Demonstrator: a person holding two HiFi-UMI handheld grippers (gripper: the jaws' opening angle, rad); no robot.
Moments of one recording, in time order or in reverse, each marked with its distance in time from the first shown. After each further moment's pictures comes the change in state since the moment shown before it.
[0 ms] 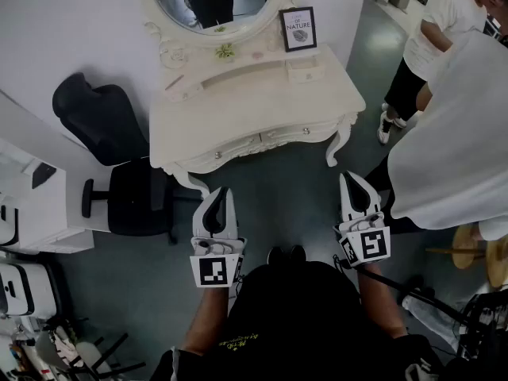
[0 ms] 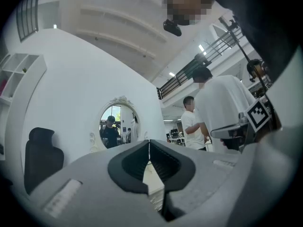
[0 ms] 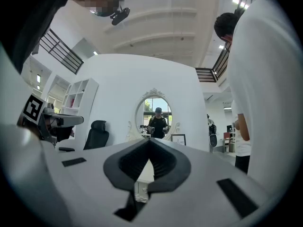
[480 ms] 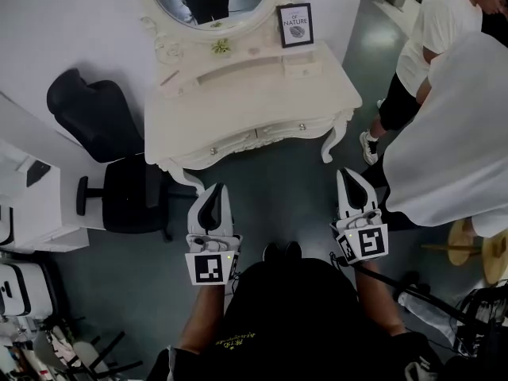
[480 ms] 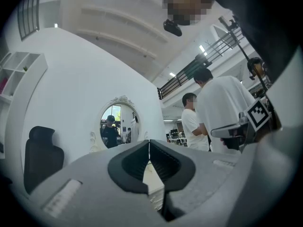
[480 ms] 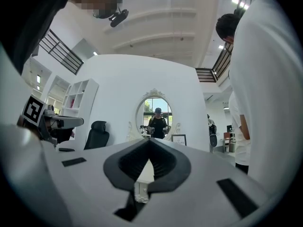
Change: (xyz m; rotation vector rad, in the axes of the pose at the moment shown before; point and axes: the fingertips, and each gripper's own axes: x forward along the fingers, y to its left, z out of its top) left arm -0.004 0.012 -0.011 -0.003 0.039 0.020; right arm 0.005 0.006 0.002 0.009 -0.009 0.002
